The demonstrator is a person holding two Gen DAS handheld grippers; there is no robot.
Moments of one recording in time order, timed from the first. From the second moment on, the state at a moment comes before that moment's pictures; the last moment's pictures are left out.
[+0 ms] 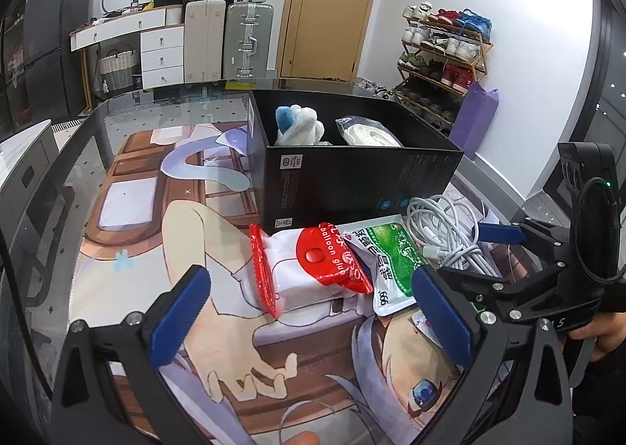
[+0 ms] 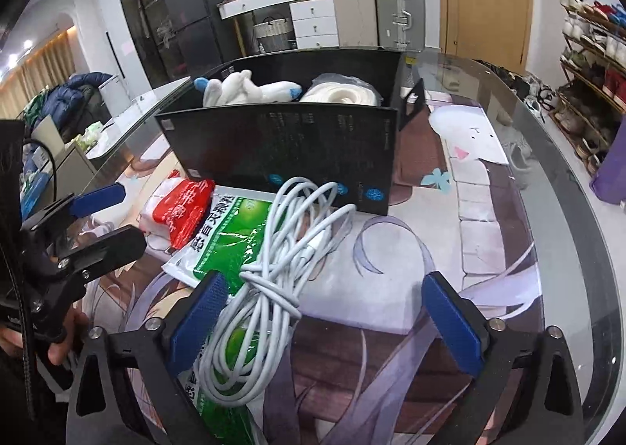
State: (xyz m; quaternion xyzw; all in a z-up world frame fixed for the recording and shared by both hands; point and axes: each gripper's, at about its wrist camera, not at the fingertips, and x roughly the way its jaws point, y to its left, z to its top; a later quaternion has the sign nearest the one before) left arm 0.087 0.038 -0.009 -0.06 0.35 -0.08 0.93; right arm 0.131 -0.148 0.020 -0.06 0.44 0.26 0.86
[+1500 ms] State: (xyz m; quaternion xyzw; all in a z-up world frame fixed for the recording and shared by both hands) left arm 0.130 0.040 -0.030 -0.06 0.44 0.00 0.90; right arm 0.115 -0.181 0.068 -0.01 0.36 0.30 0.88
